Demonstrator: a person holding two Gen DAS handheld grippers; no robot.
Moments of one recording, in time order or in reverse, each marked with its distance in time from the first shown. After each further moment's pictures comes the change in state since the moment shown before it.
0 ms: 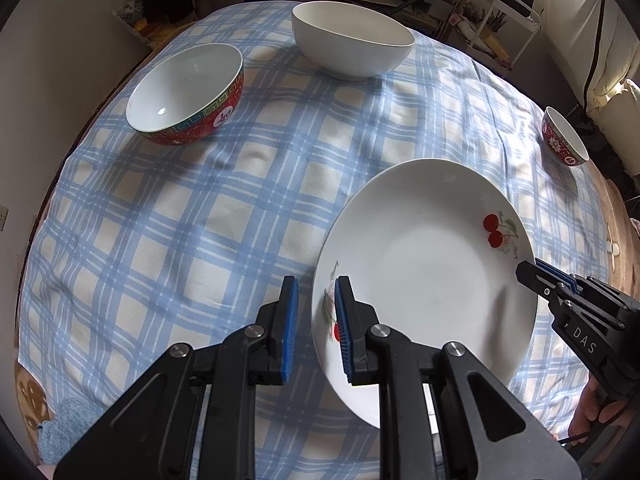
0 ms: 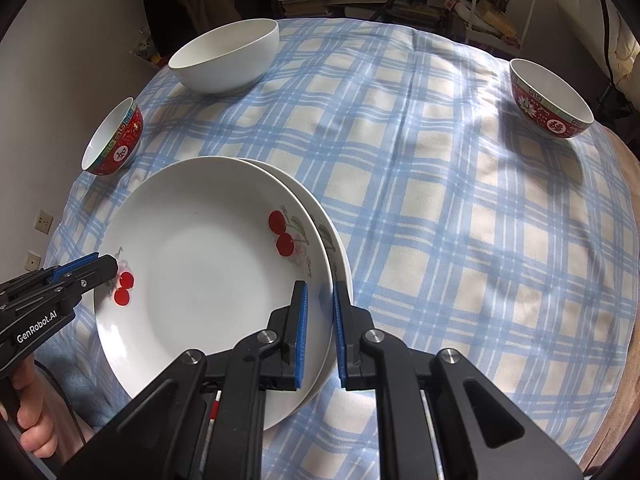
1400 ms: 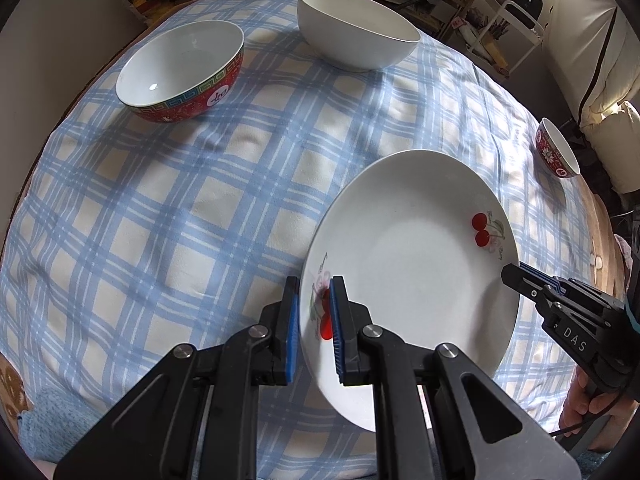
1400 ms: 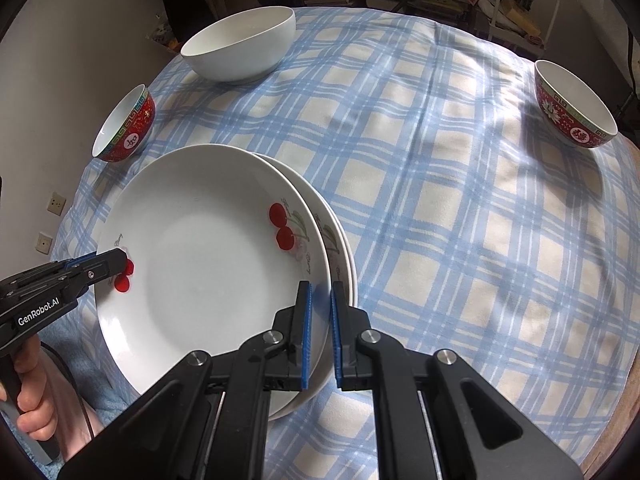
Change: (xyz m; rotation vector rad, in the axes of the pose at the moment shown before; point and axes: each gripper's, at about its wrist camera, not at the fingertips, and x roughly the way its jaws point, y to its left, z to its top) left arm 0.007 0.008 -0.001 -0.060 0.040 -0.081; right arm 0.007 -0.003 0.006 -0.044 0.045 0.065
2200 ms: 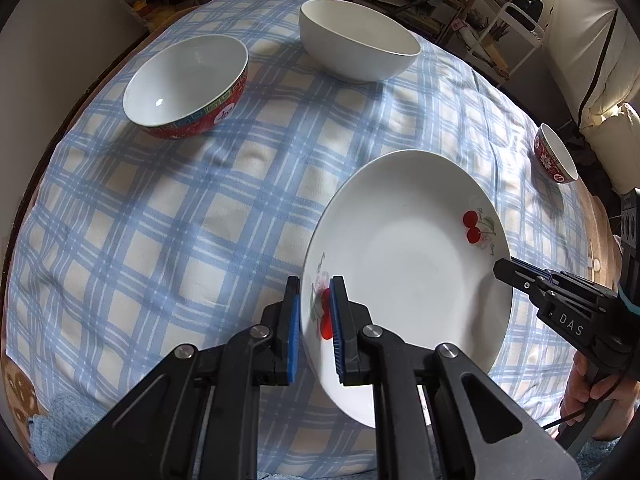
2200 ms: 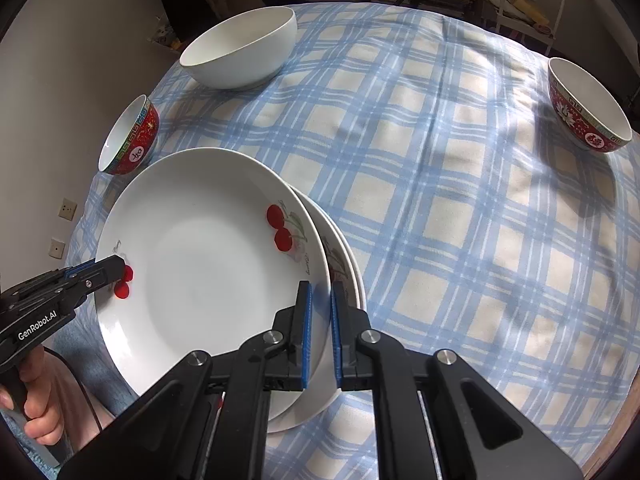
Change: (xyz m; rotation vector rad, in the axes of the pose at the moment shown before) left arm -0.011 0.004 0.010 0.001 0.006 0.003; right arm 0.004 -0.002 0.017 0.019 0.041 0.054
